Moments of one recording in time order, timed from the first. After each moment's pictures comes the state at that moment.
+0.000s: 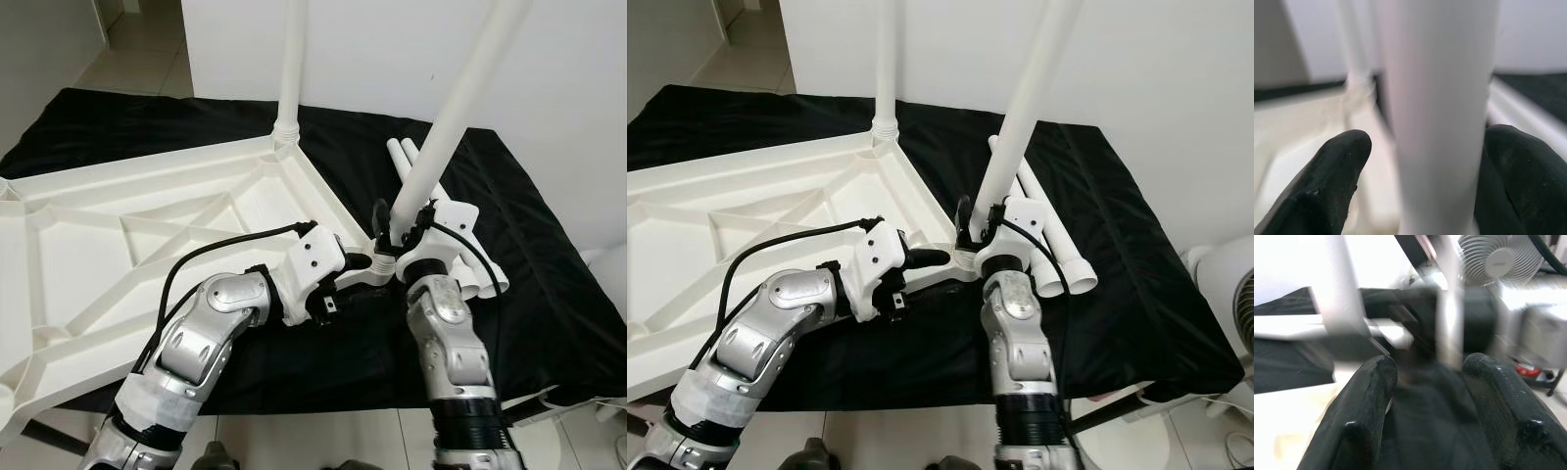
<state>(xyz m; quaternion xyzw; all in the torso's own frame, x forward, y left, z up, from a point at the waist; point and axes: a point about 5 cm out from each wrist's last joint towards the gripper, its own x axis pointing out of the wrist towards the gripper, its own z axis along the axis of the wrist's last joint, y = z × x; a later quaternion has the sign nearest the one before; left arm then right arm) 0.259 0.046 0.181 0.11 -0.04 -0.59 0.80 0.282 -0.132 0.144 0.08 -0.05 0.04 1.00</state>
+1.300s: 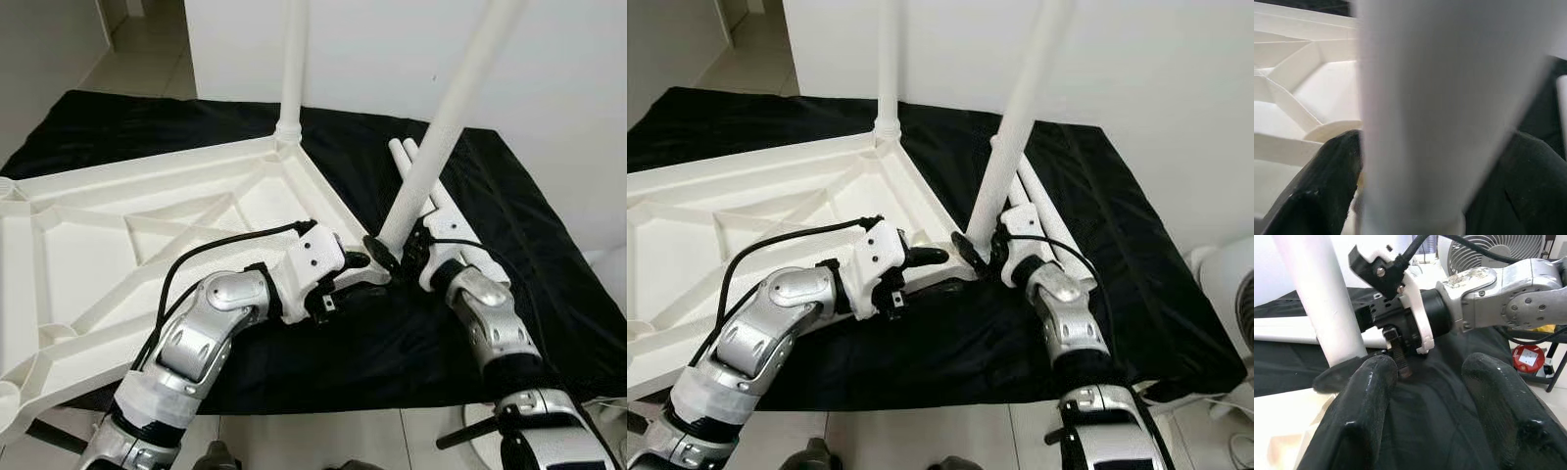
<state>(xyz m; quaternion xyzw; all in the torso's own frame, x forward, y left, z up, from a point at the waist) 0.261 0.045 0.181 0.11 -0.04 -0.59 0.80 0.336 -0.167 0.130 -0.08 -0.01 0.28 0.96</state>
